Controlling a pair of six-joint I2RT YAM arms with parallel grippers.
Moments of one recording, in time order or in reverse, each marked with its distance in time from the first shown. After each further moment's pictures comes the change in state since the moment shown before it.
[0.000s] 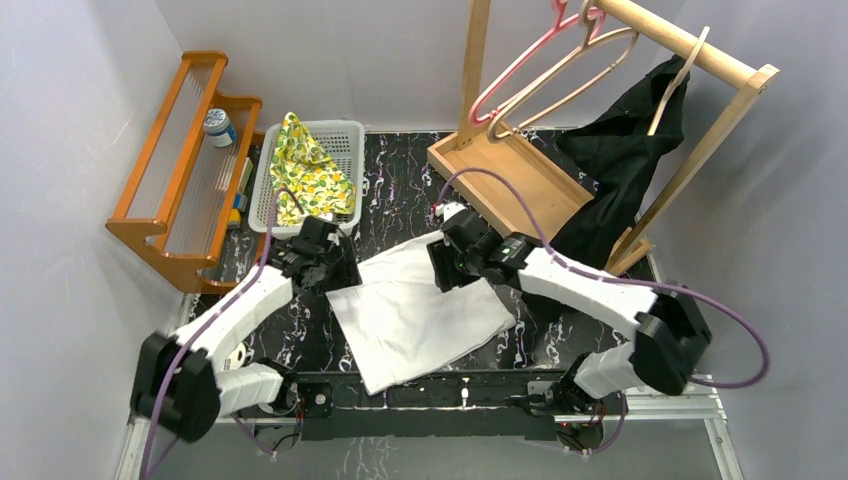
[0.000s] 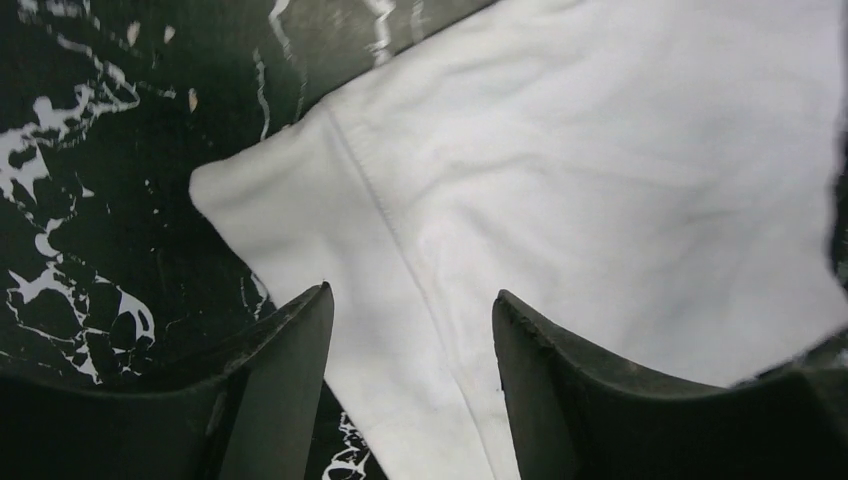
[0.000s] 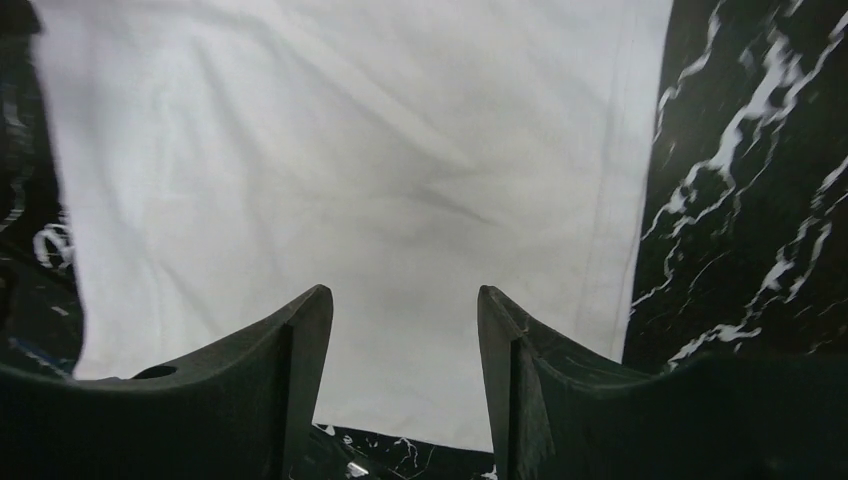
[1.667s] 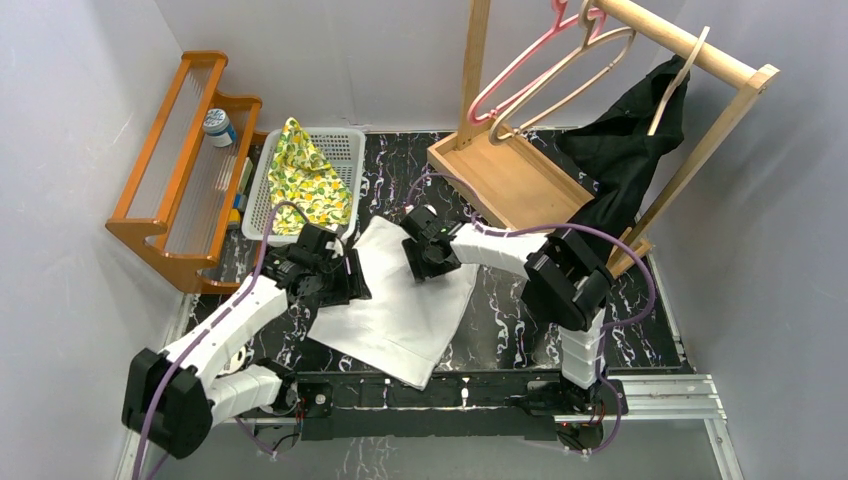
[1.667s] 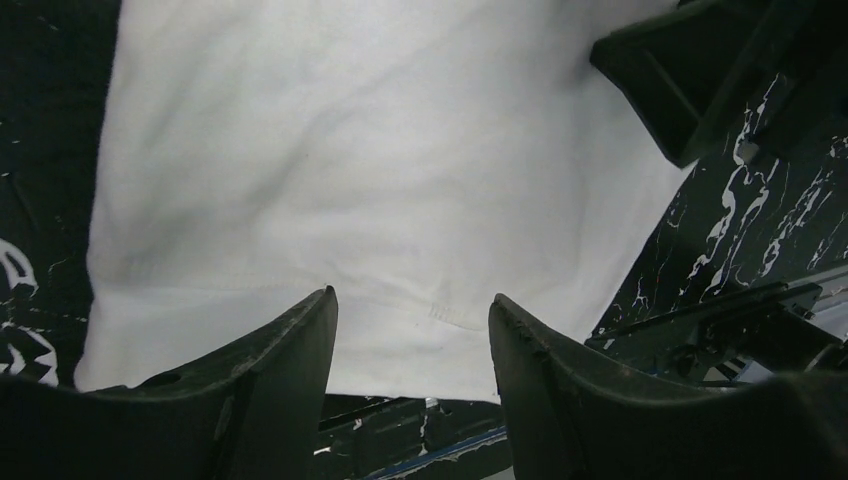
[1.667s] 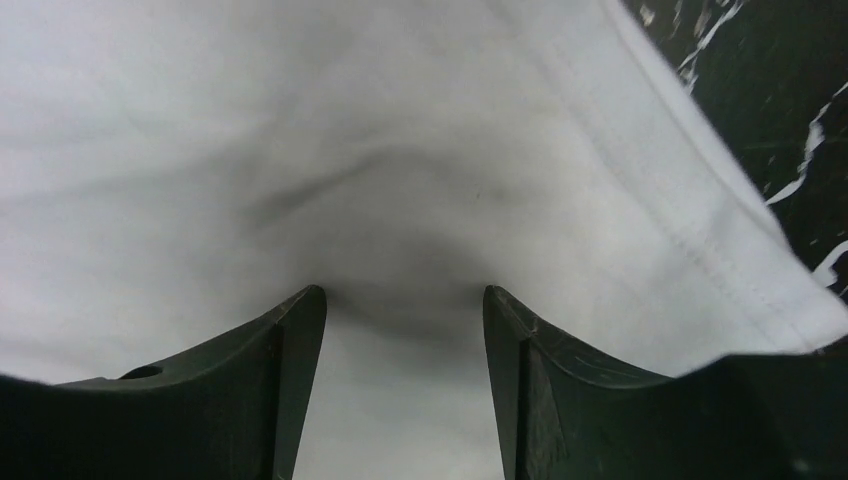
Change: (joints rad) left arm -0.027 -0.110 -0.028 -0.053 0.217 -0.027; right arm -0.022 0.459 0.257 0.016 0.061 0.026
